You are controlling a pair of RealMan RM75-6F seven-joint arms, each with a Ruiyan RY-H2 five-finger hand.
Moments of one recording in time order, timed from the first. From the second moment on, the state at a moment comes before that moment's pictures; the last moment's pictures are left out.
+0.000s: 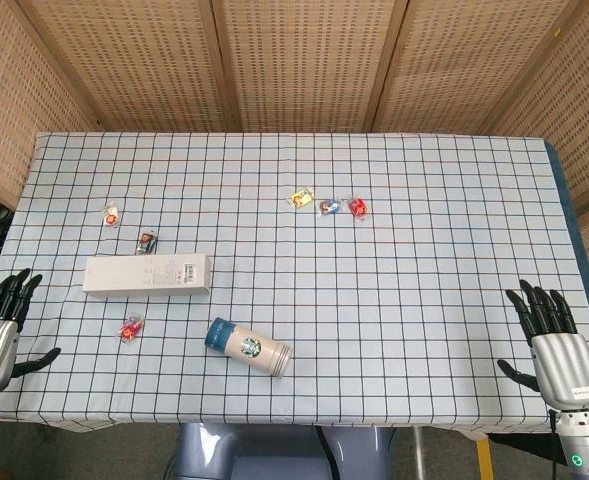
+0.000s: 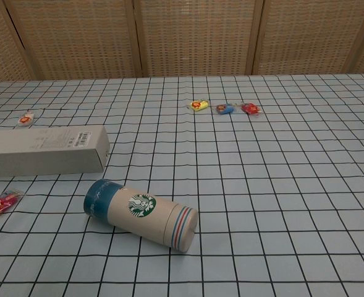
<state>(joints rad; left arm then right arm) -0.09 -1.14 -0.03 -1.70 1.50 1.50 0.14 0.07 -1.14 0.05 -1.63 -1.60 1.55 -0.09</state>
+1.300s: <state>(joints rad) -0.56 -1.51 -0.12 -0.99 1.35 0.82 -0.12 0.08 -1.15 0.09 -1.60 -1.50 1.50 -0.08</state>
